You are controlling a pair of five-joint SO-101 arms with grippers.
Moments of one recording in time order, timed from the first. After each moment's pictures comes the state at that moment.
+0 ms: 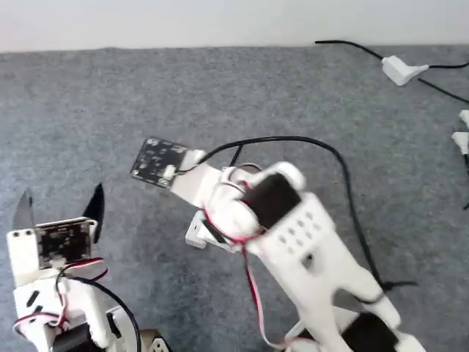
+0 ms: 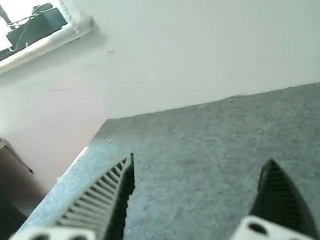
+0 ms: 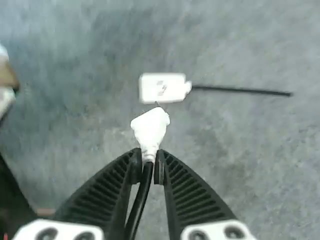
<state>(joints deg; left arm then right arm) -31.6 -103.3 70.6 55.6 -17.3 -46.0 -16.0 -3.5 99.7 28.1</state>
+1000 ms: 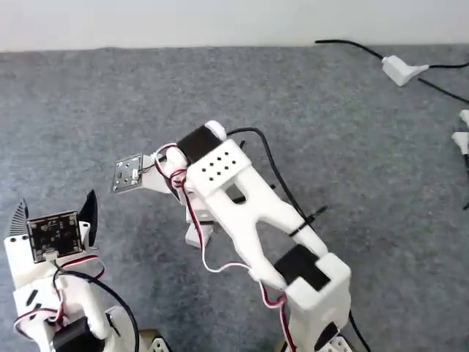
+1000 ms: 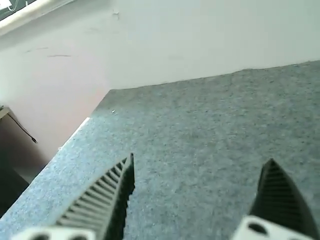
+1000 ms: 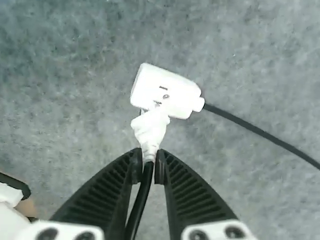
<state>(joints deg) -35.4 -103.3 74.8 56.8 -16.4 -43.7 19.6 -23.6 100.7 51.9</state>
